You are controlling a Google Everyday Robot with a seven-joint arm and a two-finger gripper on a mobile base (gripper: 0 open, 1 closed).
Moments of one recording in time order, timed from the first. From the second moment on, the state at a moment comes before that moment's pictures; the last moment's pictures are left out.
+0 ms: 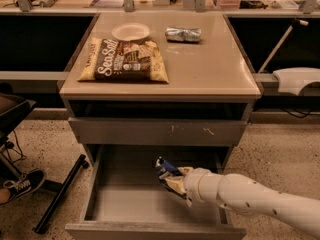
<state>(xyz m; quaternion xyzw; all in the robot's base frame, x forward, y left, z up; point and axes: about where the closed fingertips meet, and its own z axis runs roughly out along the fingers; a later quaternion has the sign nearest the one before) 0.491 -0.053 0.541 -0.32 0.83 0.21 0.40</state>
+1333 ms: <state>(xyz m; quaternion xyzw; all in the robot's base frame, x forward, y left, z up) 0.497 -0.064 0.454 -0.36 0.84 0.17 0.36</state>
